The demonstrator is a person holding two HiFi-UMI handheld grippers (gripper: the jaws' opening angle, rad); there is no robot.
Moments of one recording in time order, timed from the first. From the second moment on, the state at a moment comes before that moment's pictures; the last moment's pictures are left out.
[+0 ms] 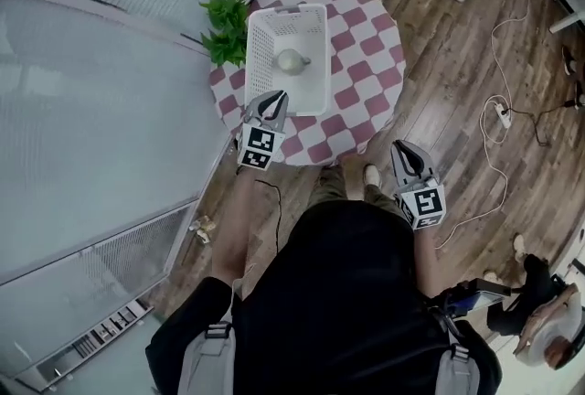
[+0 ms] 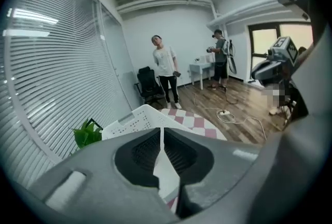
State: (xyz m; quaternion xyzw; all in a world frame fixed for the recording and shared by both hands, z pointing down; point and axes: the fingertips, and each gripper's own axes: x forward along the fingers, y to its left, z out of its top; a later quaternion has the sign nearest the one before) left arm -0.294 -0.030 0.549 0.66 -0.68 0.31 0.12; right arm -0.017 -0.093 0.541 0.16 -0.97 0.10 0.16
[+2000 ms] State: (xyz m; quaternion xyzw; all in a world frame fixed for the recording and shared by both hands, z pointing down) left arm -0.389 -0.107 0.833 0.60 -0.34 0.65 0.32; right arm 0.047 -0.057 0.578 0.36 -0.89 0.19 0.22
